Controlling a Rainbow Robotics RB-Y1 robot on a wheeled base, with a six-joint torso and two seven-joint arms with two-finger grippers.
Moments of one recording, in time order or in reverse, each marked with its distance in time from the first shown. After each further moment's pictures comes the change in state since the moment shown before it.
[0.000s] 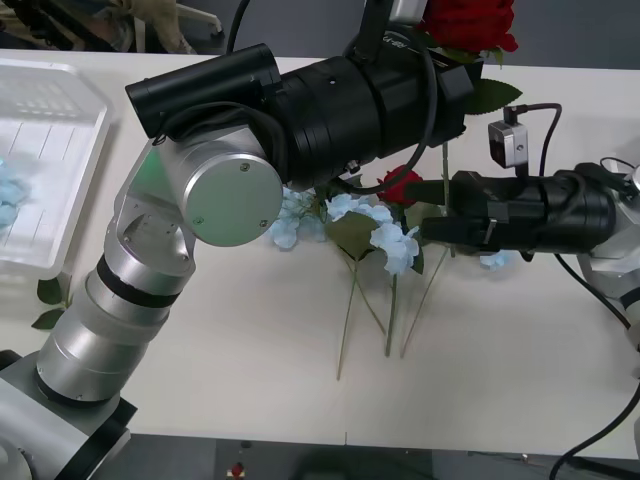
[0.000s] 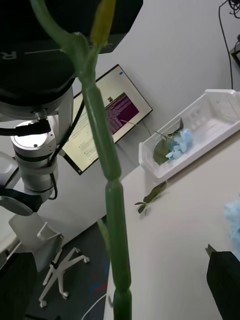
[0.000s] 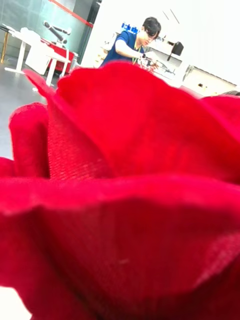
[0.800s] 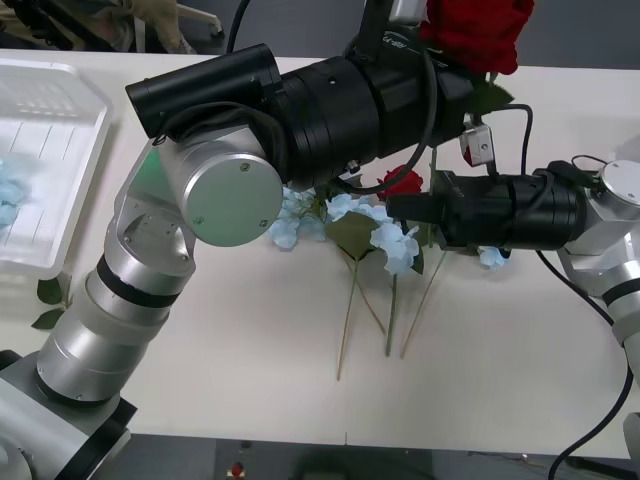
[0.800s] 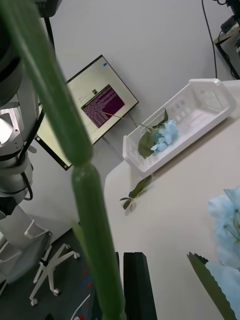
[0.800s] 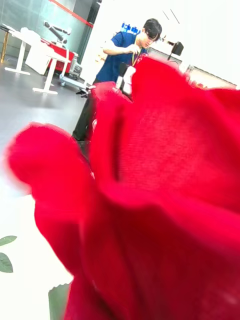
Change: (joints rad) right arm -0.018 0.008 0.070 0.000 0.041 -0.106 0.000; left arm 0.000 0.000 0.000 0.001 0.000 0.000 0.000
